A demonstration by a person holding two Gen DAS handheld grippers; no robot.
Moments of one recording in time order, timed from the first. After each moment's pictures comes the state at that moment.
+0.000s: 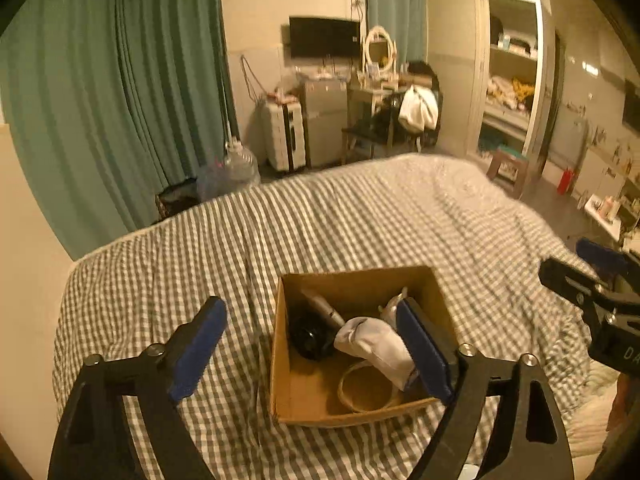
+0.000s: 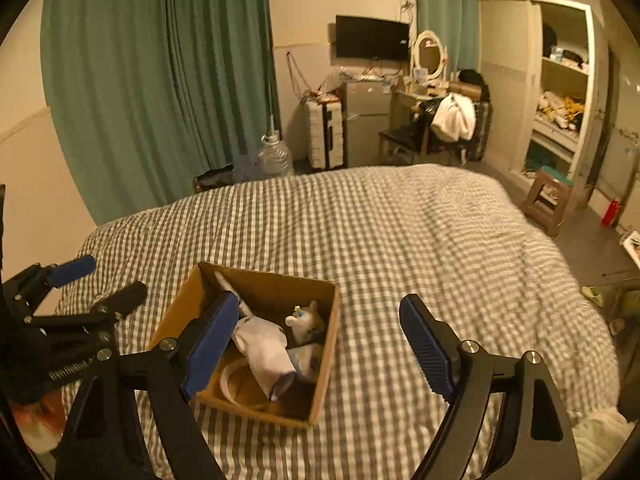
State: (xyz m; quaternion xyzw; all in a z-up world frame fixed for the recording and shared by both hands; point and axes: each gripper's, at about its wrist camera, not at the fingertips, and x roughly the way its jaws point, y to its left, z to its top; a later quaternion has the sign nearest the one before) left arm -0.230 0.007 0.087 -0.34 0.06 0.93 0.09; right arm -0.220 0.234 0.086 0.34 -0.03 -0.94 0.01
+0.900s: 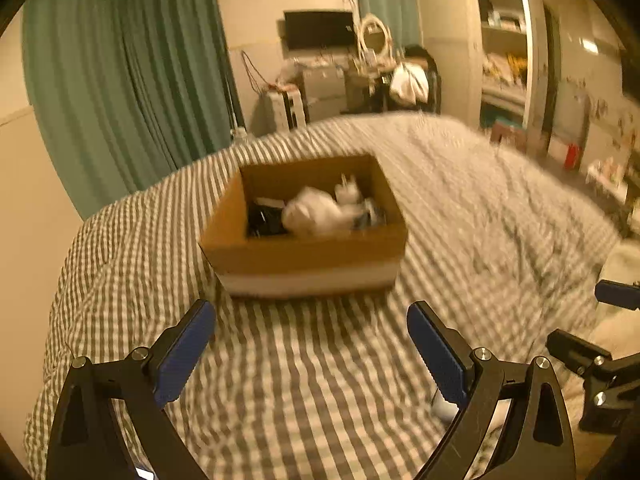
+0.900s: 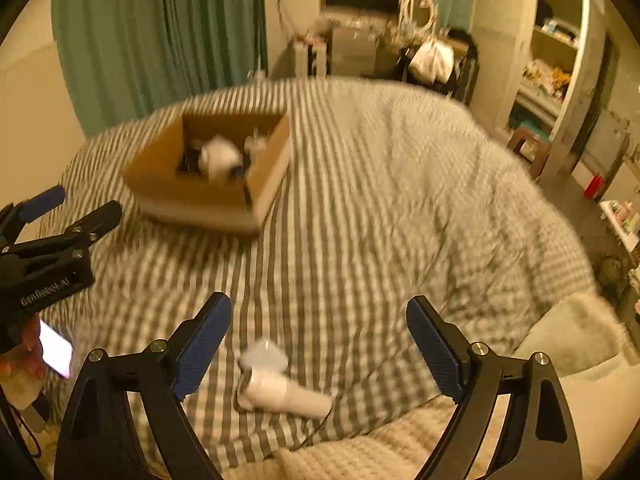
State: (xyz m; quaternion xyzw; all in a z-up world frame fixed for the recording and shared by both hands) left arm -0.075 0.070 -0.031 -0.35 0.11 0.93 0.06; right arm -0.041 0.280 -0.032 0.44 0.00 -0.90 0.00
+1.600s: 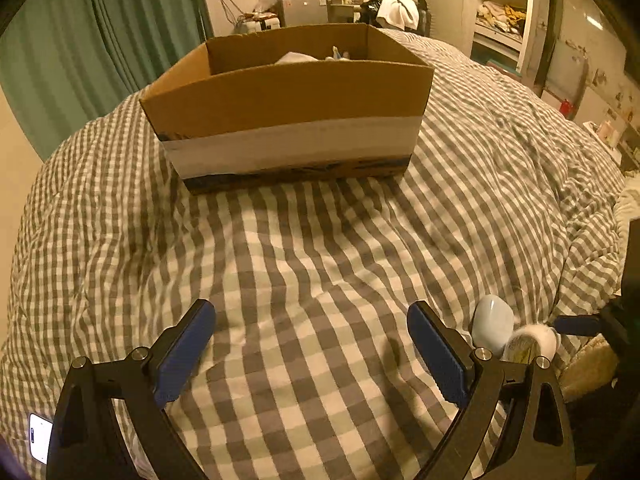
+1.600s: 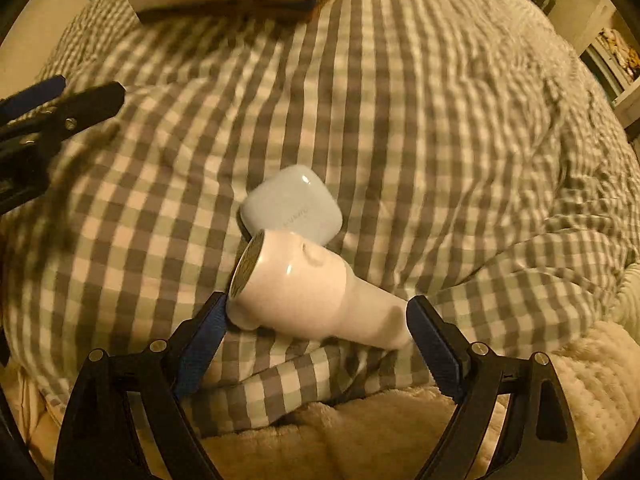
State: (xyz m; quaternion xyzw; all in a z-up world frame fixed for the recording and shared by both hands) left arm -0.089 0.047 -0.125 -0.47 0.10 0.88 0.09; right arm -0.051 0.238 -0.188 0.63 0.05 -0.77 0.06
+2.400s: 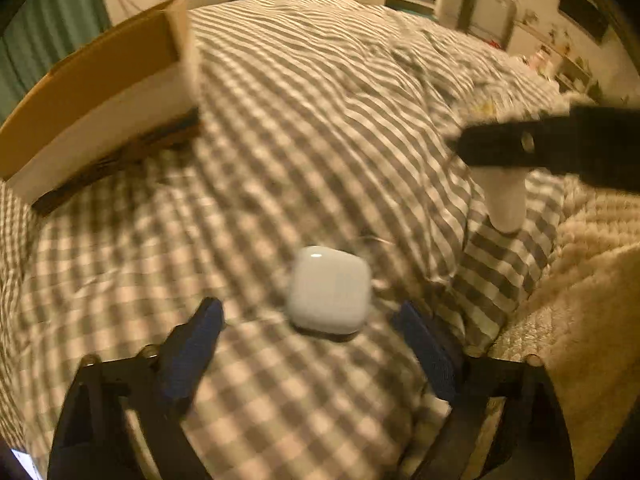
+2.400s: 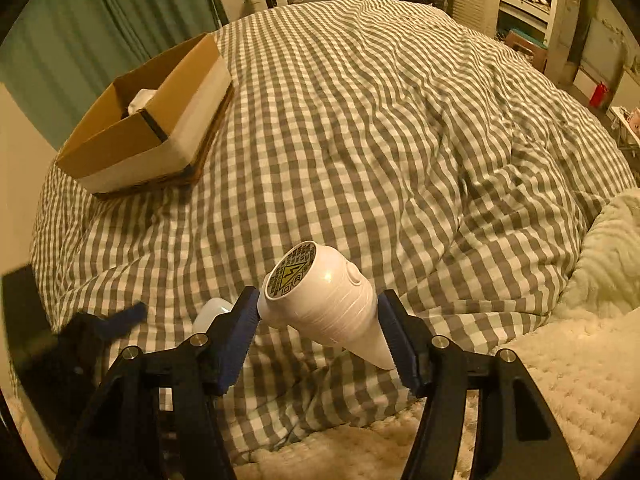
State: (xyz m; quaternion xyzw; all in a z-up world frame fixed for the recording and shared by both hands) left arm -0.052 0.172 -0.171 -0.50 0.16 0.82 0.22; right arm -0.059 0.344 -0.116 0.52 -0.11 -0.85 -0.02
